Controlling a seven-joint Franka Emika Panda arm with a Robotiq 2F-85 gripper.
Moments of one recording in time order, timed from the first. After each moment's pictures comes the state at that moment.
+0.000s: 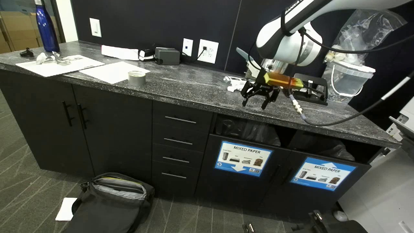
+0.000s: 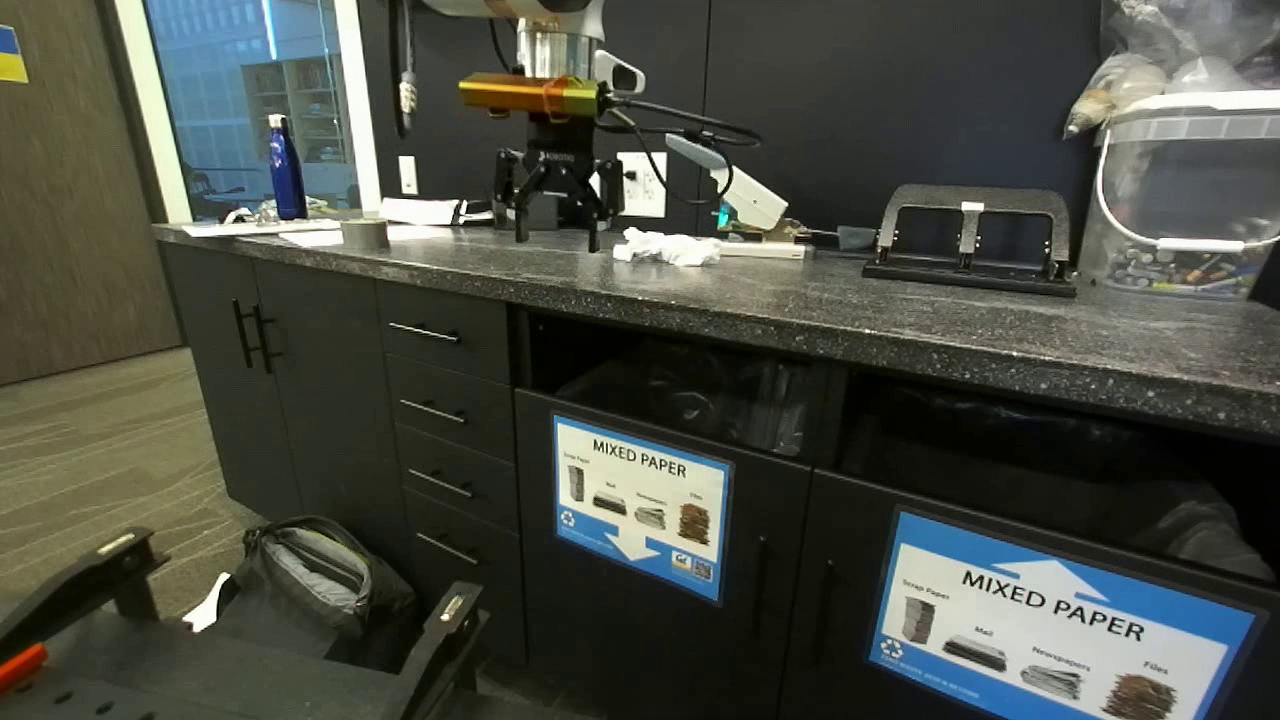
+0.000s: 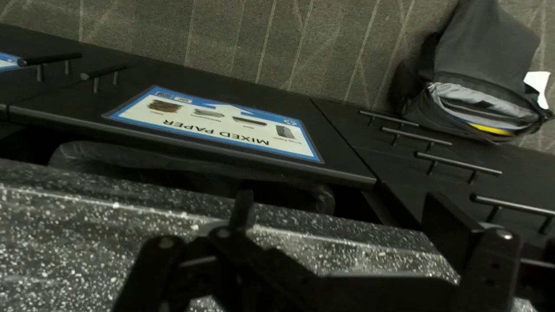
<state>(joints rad) 0.00 0.28 -0.02 -2.03 0.08 2.39 -0.05</state>
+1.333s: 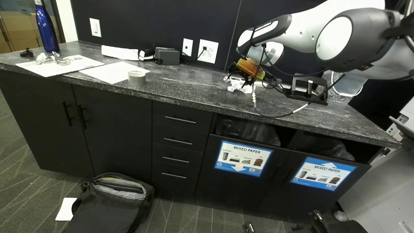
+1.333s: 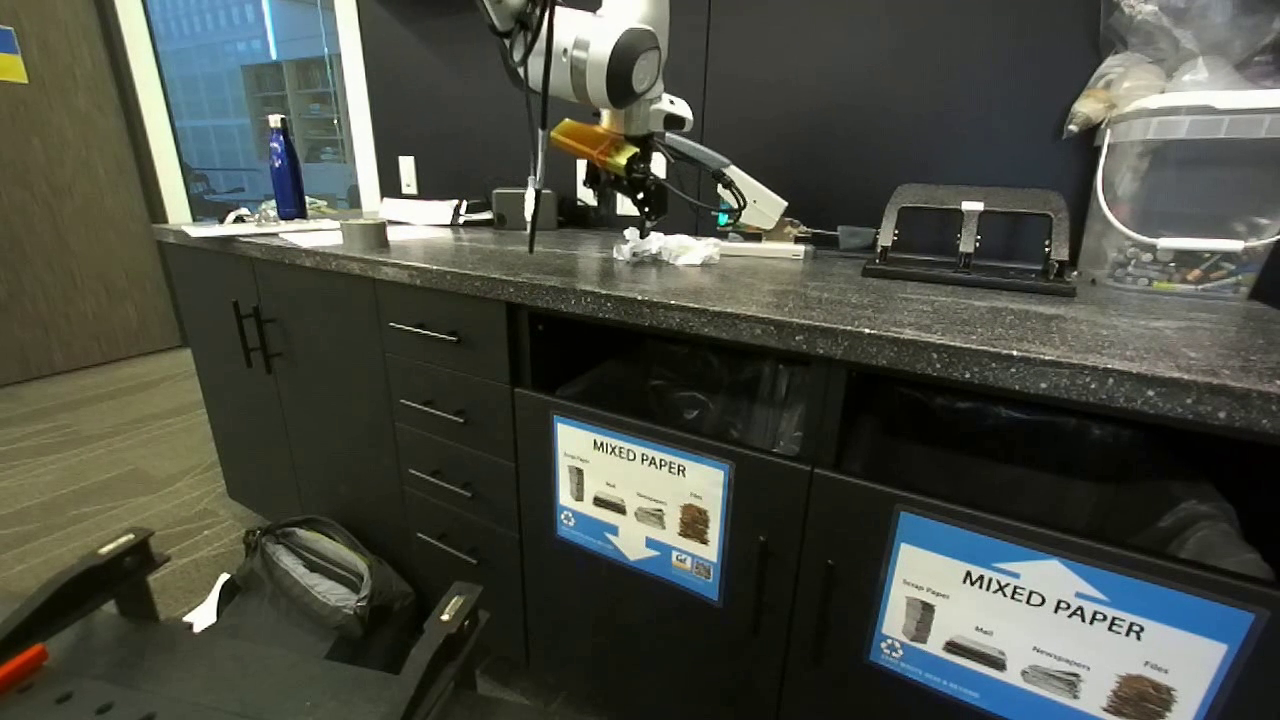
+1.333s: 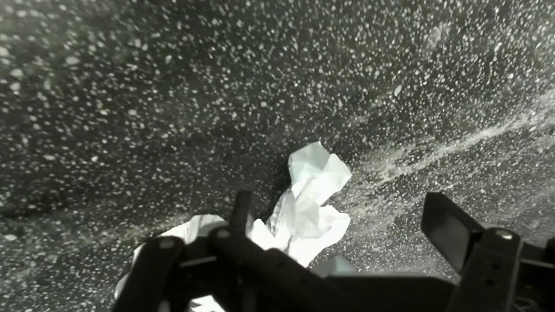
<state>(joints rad) -0.04 0.97 -0.01 -1.03 0.22 2.42 0.26</state>
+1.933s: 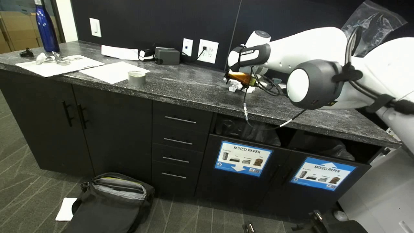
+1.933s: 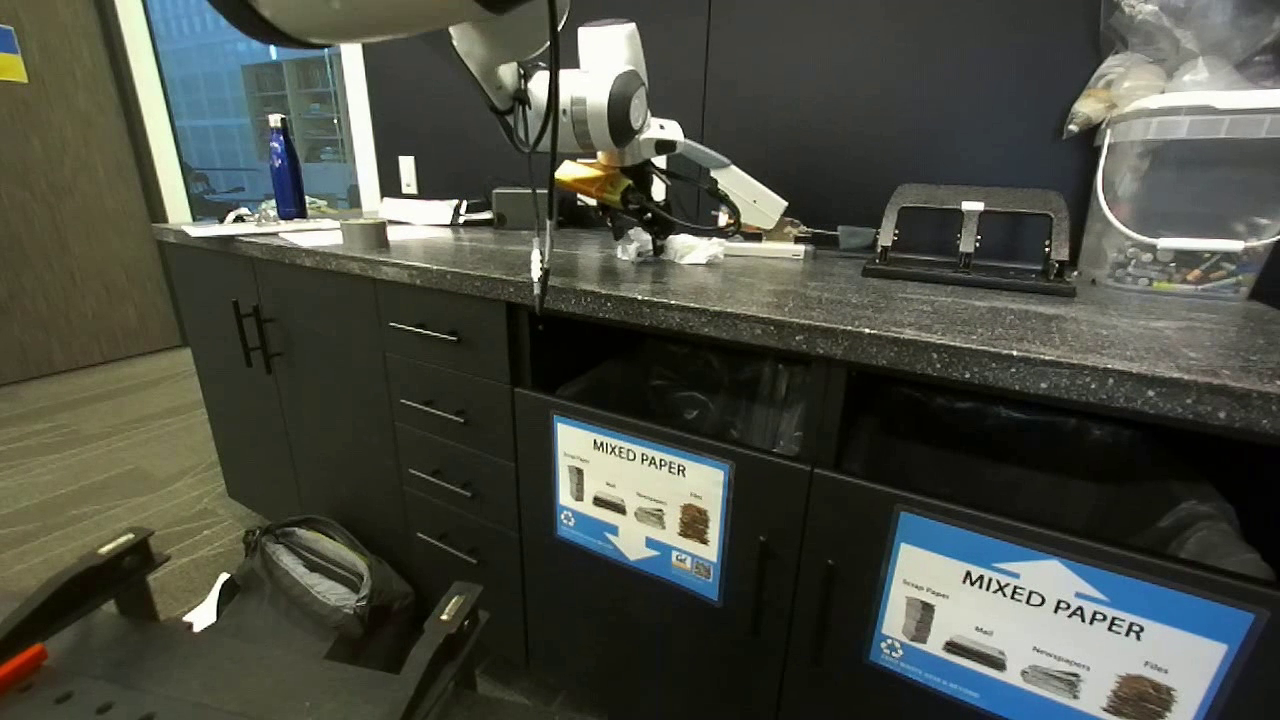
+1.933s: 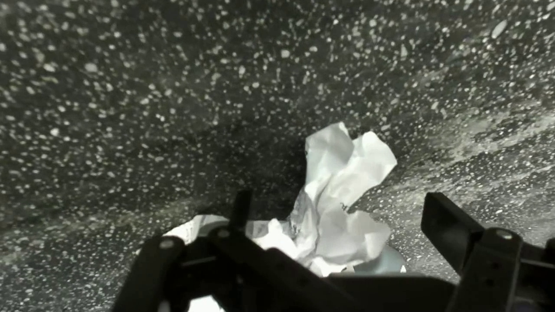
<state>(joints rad) 0.03 1.23 -0.13 -0.68 0.07 2.42 0.47</state>
